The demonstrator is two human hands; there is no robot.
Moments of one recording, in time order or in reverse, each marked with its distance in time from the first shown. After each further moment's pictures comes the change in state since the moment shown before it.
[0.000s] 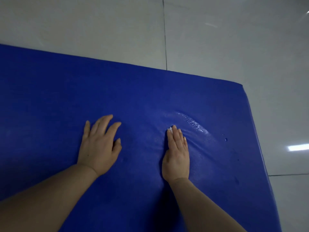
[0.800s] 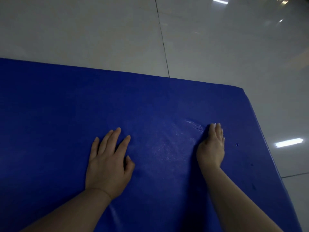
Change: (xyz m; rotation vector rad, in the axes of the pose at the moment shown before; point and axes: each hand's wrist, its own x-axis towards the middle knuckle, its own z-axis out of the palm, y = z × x) left_hand 0.002 -0.010 0.013 0.004 -0.030 0.046; right_hand 0.063 0.030 -0.019 -0.125 0.051 0.529
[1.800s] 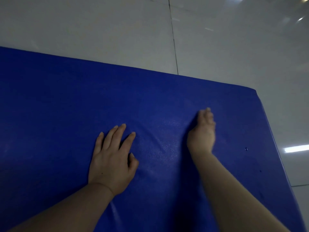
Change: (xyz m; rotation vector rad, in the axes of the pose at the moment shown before) left_hand 0.000 0.002 0.000 0.029 -0.015 -0.011; right_hand 0.012 -0.055 0.005 -0.046 -0.071 -0.171
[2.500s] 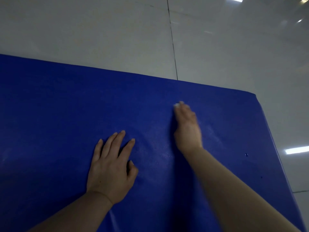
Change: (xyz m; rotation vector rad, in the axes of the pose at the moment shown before) left_hand 0.002 -0.002 -0.001 -0.025 0.005 0.008; right_hand 0.016 -0.020 0.010 0.001 -0.081 -0.428
